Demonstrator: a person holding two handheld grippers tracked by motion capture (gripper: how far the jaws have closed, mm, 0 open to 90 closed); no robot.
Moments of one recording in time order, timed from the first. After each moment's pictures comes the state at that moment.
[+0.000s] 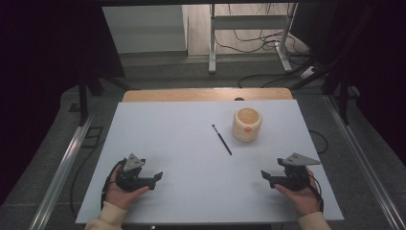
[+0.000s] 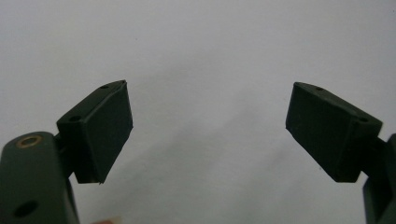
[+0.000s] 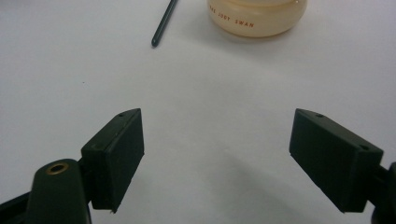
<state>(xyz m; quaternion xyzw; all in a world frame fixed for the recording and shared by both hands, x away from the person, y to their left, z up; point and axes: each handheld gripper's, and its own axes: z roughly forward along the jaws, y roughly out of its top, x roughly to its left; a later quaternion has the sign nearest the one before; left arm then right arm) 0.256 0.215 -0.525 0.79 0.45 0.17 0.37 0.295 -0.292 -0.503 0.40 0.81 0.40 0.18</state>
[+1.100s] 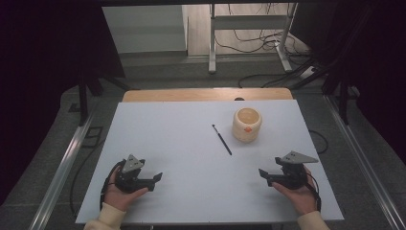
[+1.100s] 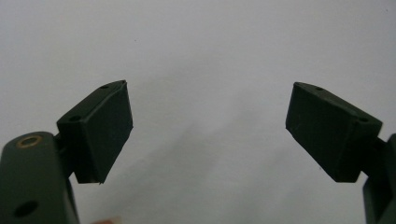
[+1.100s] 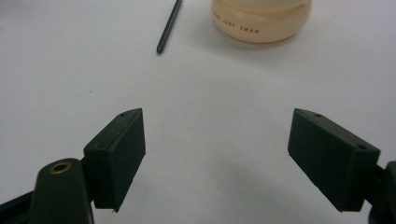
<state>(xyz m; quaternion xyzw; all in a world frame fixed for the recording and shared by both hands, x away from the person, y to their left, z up) 0.252 0.215 -0.523 0.79 0.44 0.17 0.38 0.296 -0.283 -0.497 0.40 0.81 0.40 0.18</state>
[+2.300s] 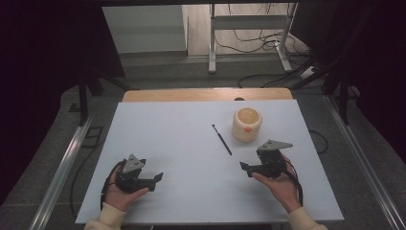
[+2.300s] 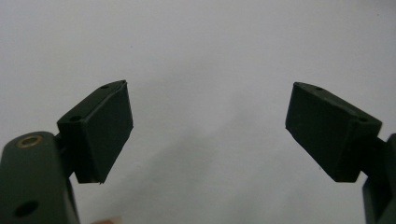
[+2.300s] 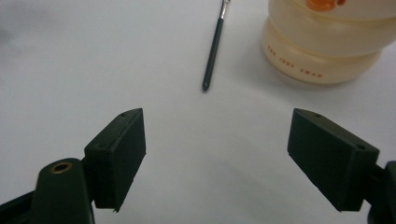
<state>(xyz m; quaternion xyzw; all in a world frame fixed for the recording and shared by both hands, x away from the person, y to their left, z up) 0.251 0.213 -0.520 0.79 0.44 0.18 0.38 0.317 -0.219 -0.474 0.40 0.83 0.37 0.15</state>
